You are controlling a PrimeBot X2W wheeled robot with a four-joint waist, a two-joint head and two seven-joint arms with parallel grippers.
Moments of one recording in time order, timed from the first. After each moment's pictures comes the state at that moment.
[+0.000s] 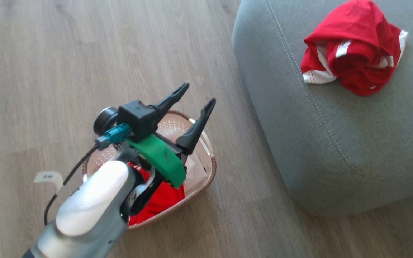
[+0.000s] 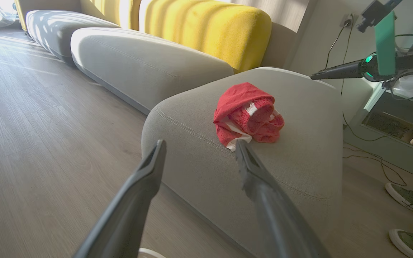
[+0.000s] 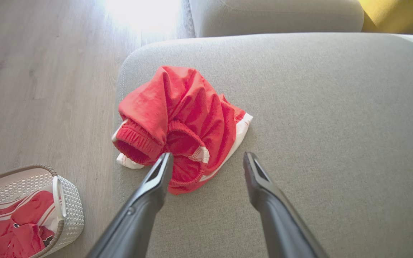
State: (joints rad) left arm -0.54 0.29 -0.75 0.12 -0.57 0.00 -0.07; right arm -0.77 -0.73 0.37 0.57 0.79 0.12 0.38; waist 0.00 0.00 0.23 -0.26
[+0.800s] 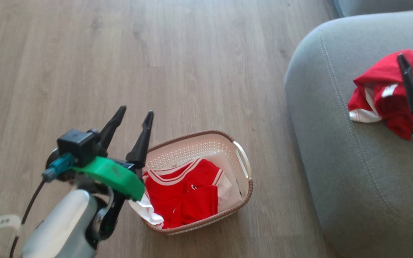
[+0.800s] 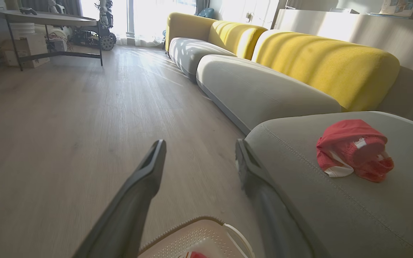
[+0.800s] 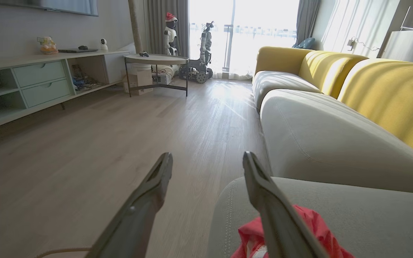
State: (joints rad) left arm -0.34 0.37 -0.61 0.11 -0.65 0.13 -0.16; right arm -0.38 -0.59 0.11 0.15 0.59 0.12 0.03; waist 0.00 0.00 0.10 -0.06
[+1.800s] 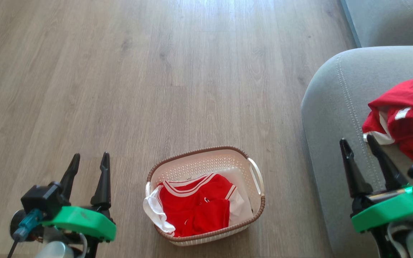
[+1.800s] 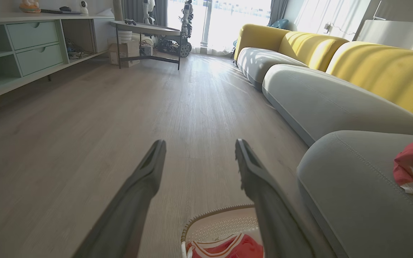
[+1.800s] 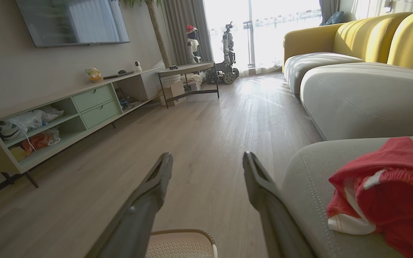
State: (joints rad) left arm -0.04 0.43 -0.47 0.01 -0.64 0.28 -0.25; right arm 0.04 -0.24 0.04 -0.04 0.44 0.12 -0.11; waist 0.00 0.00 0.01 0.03
